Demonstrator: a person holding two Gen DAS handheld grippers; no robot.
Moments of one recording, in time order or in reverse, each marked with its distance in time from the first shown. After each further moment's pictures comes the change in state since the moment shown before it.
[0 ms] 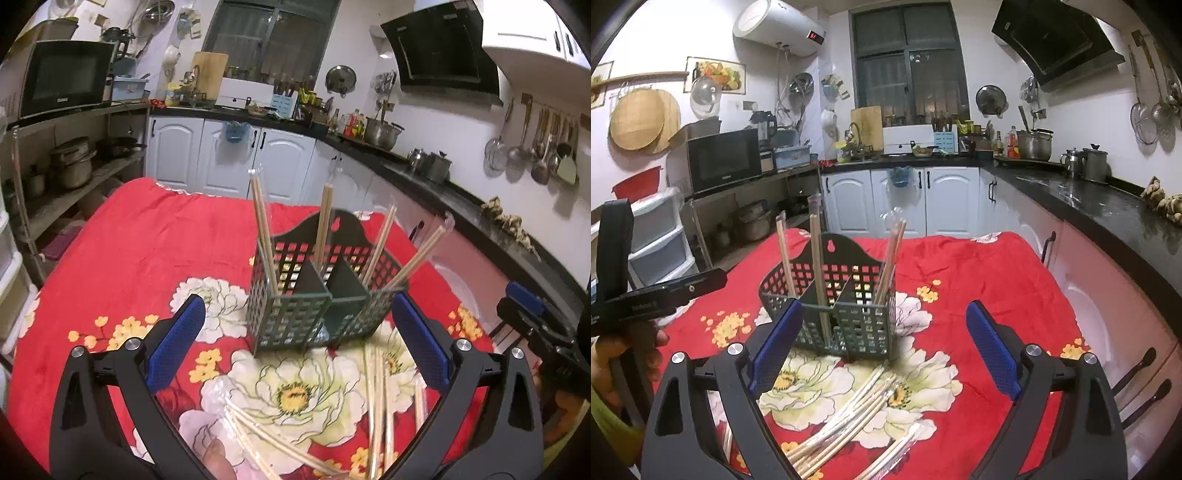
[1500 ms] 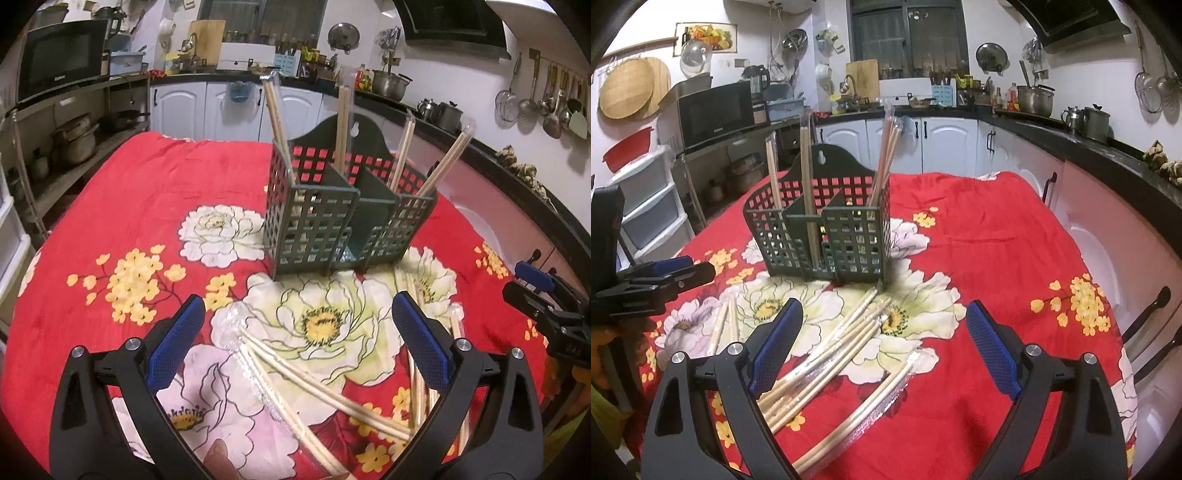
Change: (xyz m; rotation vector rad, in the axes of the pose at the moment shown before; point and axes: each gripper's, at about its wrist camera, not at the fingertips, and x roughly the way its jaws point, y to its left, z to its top) left arm 0.017 0.009 -0.061 0.042 0.163 0.046; right arm 0.021 -0.008 -0.058 0.002 0.200 -0.011
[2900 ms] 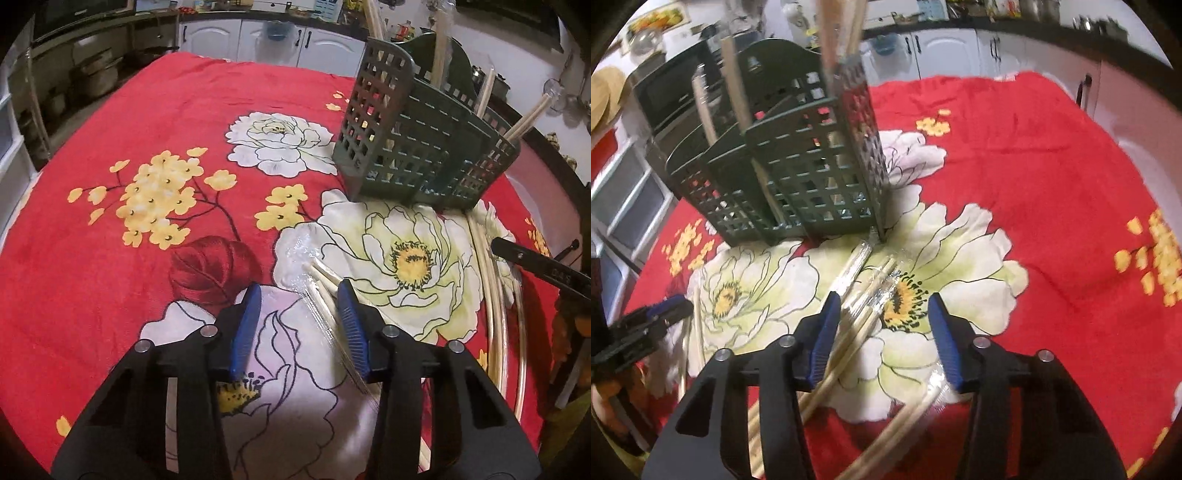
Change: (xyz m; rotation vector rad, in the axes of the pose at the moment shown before) left arm 0.048 0.055 -0.035 -0.115 0.220 0.072; right arm 0.118 -0.021 0.002 0.190 0.322 0.084
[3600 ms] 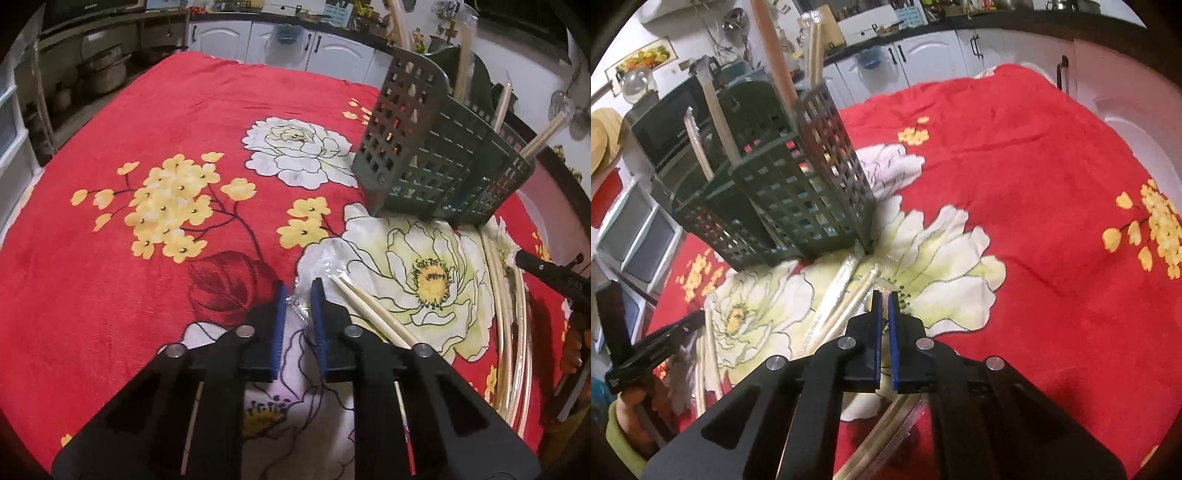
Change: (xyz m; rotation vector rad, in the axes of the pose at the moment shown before) left arm 0.006 0.014 0.009 -0.029 -0.015 0.006; right arm -0.026 -0.016 -0.003 0.063 -0.095 0.048
